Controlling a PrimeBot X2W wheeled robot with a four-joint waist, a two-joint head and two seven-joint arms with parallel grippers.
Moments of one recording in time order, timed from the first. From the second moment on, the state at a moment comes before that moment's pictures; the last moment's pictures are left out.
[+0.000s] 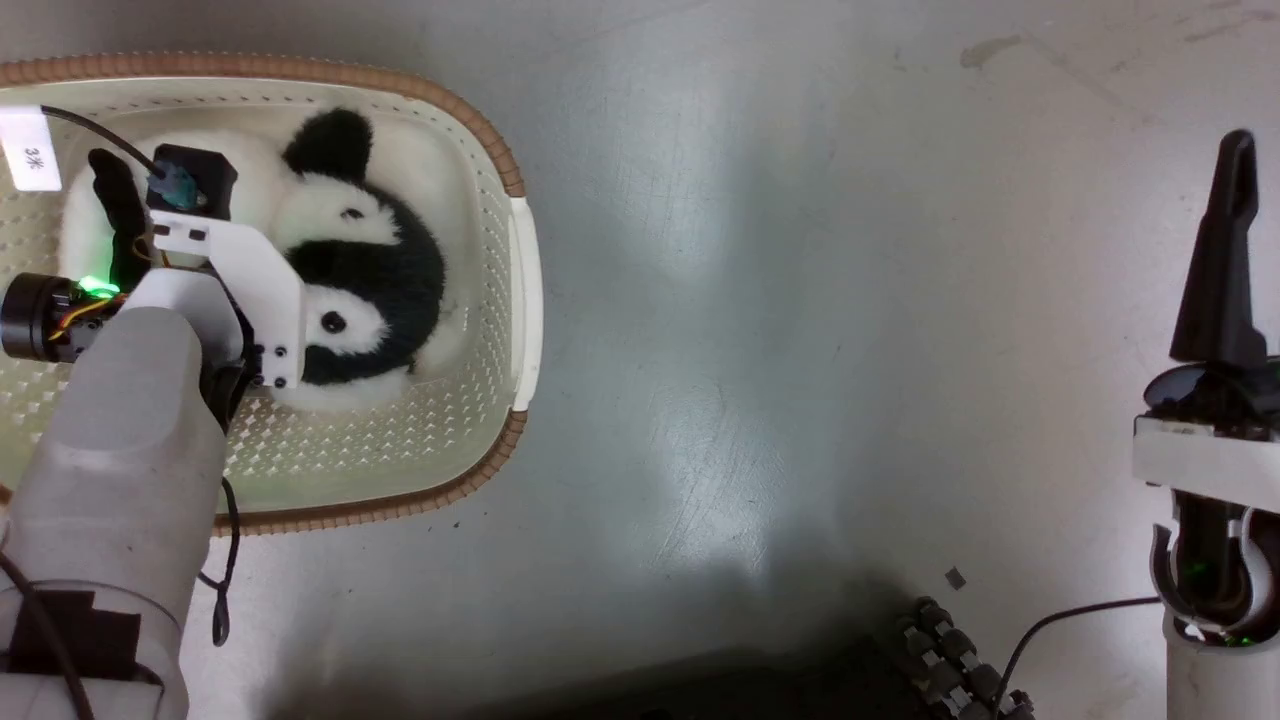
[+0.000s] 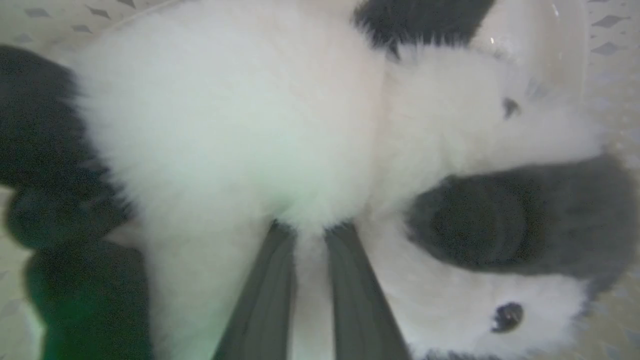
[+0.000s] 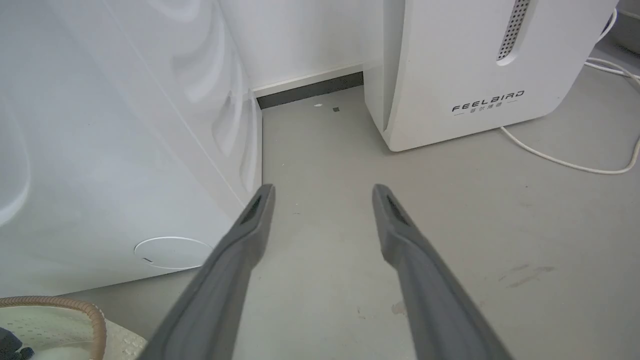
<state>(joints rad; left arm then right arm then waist) -1.02 0.32 -0.26 1.17 -0.16 -0.06 0.19 -0.33 -0.05 -0.11 -0.17 0.40 0.13 -0.24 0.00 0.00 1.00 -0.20</state>
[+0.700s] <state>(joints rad) -0.93 0.27 -0.31 1.29 -0.21 -0.08 0.07 -0.33 -0.05 -0.13 -0.11 0.40 0.13 -0.26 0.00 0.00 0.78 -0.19</state>
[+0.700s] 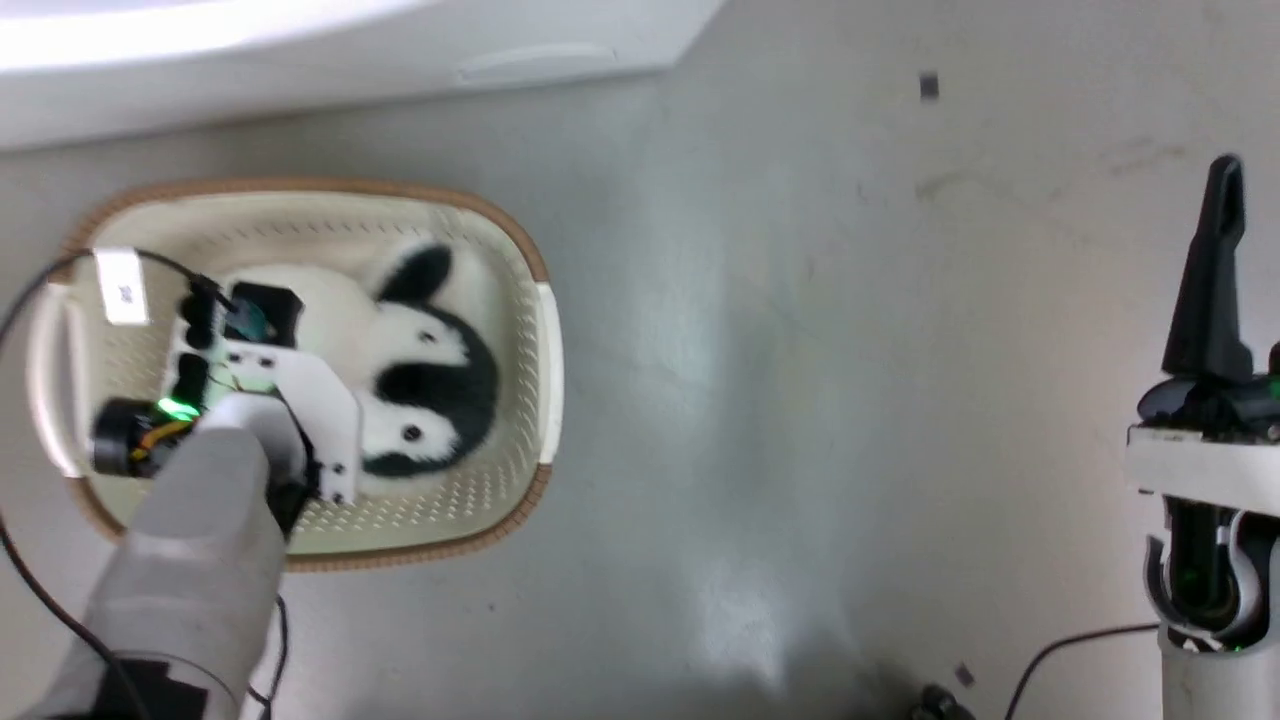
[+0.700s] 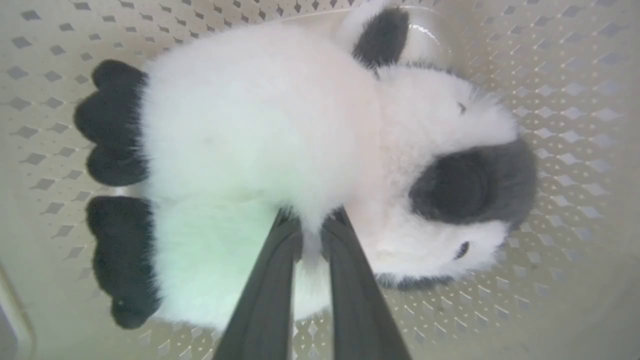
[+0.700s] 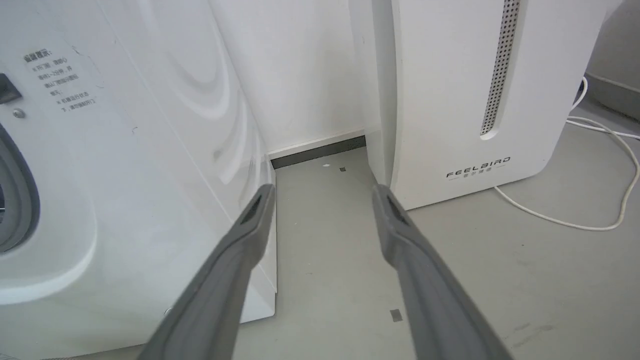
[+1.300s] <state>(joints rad) -0.79 0.21 -0.33 1.29 -0.25 -0.12 -0.19 -0.21 -0.05 -0.12 -0.06 0.34 0.13 -0.26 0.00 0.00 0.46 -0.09</state>
